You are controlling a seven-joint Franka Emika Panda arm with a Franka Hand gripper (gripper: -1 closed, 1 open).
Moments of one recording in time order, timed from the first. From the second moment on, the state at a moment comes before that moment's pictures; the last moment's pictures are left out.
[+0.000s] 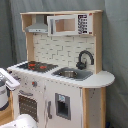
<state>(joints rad) -0.66 -1.49 1.45 -2.35 -0.20 2.99 -0.32</state>
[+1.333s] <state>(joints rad) -0.74 -1.51 1.50 -2.25 -0.20 3.01 0.07</state>
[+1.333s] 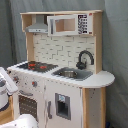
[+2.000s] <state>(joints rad) -0.83 -1.51 1.54 -2.21 -0.20 3.11 0.21</state>
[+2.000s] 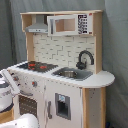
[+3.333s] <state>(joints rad) -0.92 -1.50 1.55 -2.11 -0.20 3.12 0.15</state>
